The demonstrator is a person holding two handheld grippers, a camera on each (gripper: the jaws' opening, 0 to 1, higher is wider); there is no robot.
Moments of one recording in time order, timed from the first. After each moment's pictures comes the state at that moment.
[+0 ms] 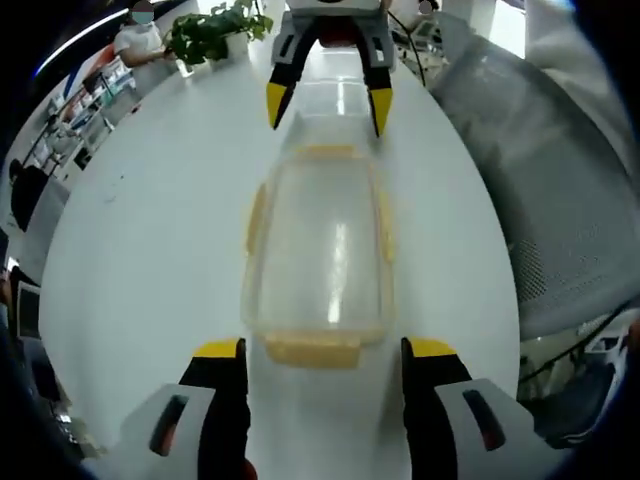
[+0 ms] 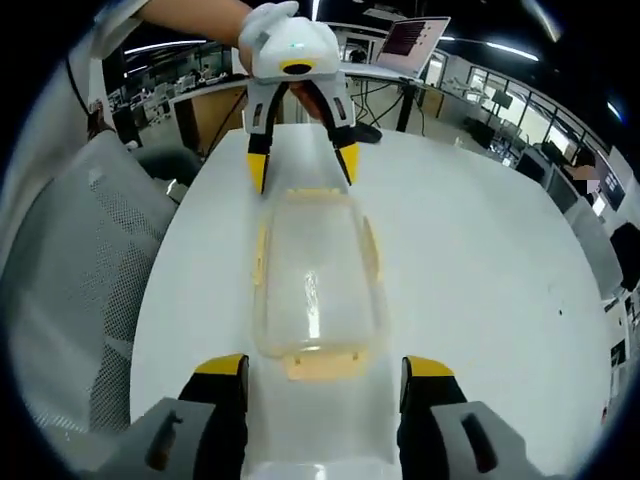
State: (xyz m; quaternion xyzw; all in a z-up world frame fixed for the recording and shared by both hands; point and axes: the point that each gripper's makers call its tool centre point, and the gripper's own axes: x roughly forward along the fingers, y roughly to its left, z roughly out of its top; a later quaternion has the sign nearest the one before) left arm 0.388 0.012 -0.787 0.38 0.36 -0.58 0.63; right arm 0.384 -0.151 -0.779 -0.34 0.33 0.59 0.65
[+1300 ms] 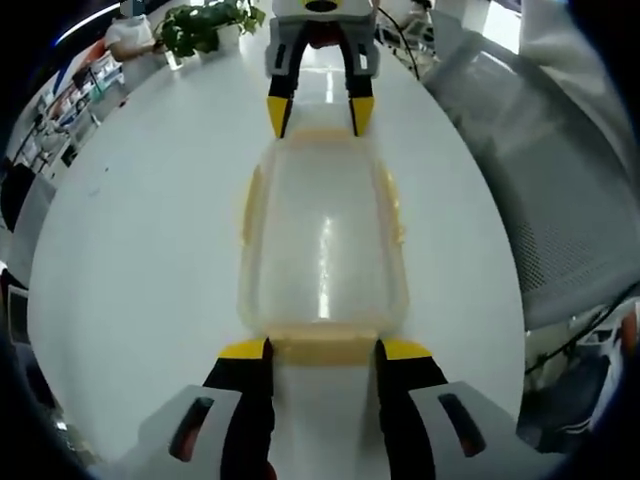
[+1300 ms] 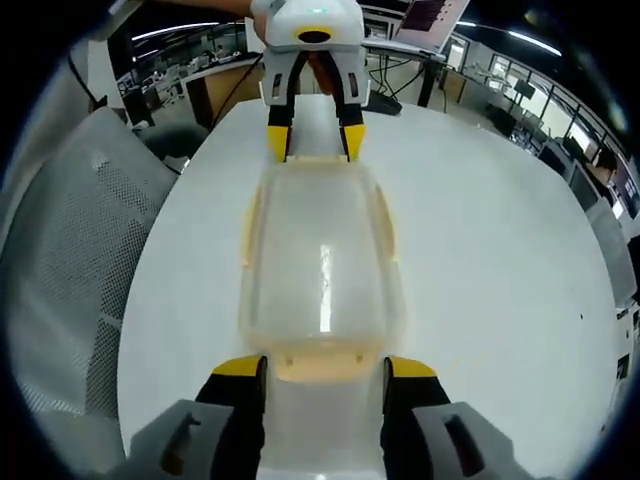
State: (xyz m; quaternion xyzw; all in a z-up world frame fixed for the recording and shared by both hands) left arm 0.391 0.012 -0.801 0.37 0.38 -0.60 0.61; right arm 0.387 -0.152 -0.806 -0.36 0.37 0.60 0.61
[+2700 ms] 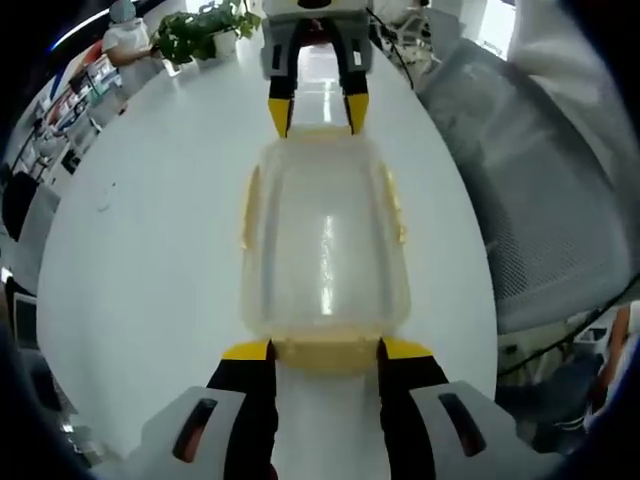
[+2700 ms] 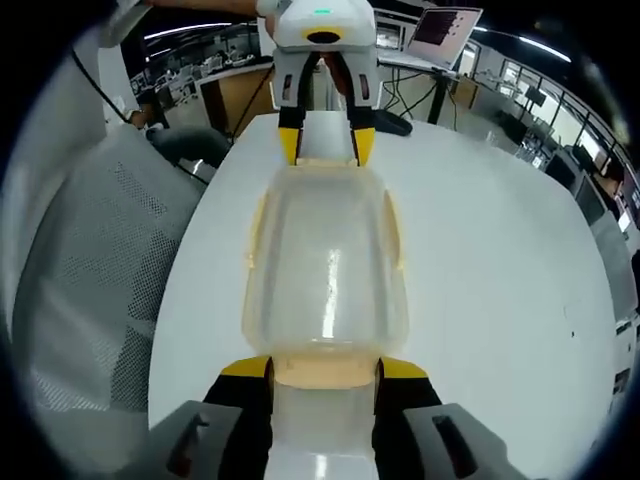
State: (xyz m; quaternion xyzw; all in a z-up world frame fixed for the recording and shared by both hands) left arm 0.384 0.010 -0.759 0.39 0.38 -0.59 0.60; right arm 0.379 -0.151 -0.761 -0.36 0.36 0.62 0.59
